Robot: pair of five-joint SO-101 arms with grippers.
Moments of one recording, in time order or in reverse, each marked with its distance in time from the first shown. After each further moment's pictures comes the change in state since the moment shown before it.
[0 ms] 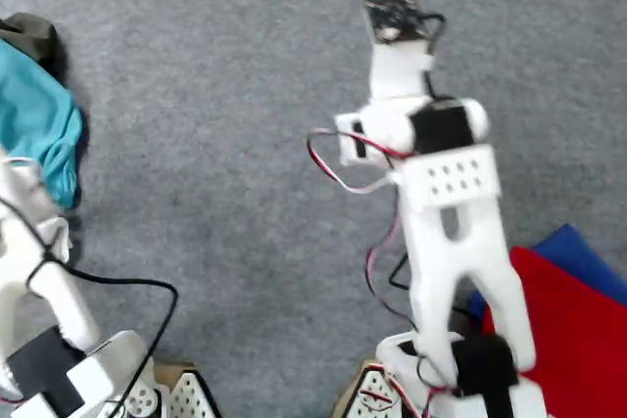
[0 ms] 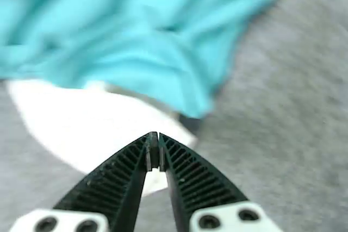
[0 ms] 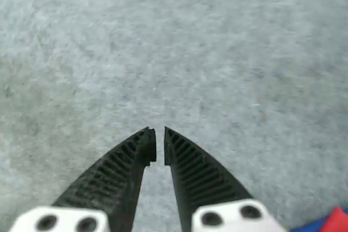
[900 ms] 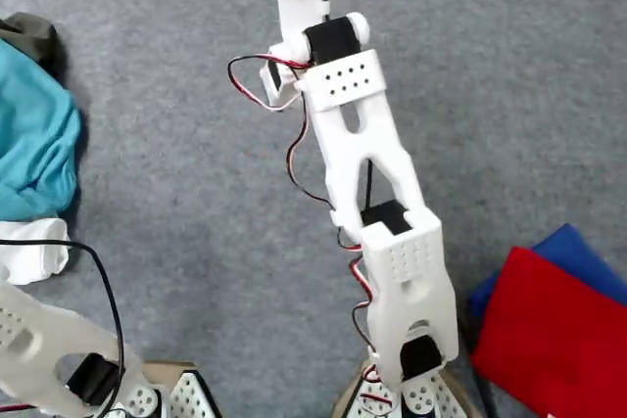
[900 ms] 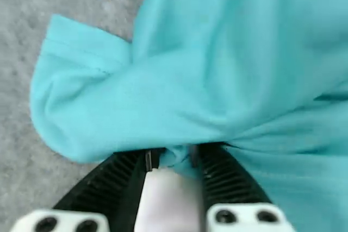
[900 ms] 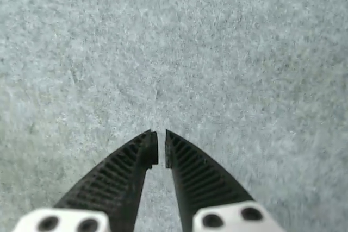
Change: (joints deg) left arm -17.0 40.0 -31.6 -9.6 2.5; right arm -8.7 53.5 -62.9 15.4 -0.9
